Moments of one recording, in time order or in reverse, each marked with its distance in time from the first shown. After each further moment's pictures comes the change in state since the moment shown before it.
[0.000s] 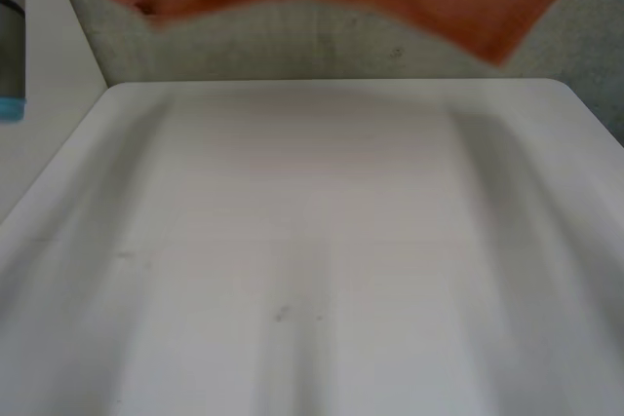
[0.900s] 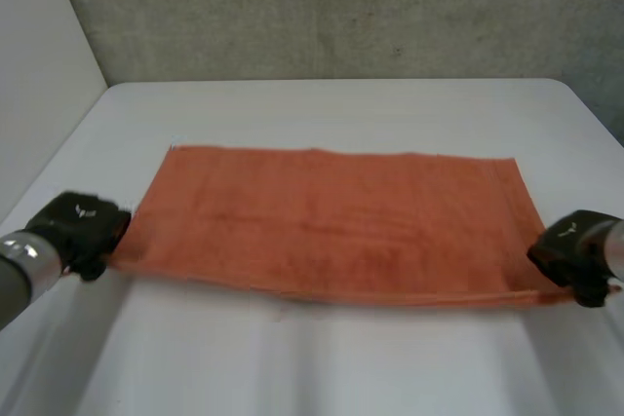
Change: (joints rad) left arm 0.139 0.254 -0.787 -0.767 0.085 0.291; right arm -0.174 -0.008 0.592 0.857 -0.121 -0.431; left_hand 0.000 0.000 0.000 0.000 0.000; right_hand 0.000 0.000 0.004 0.000 0.001
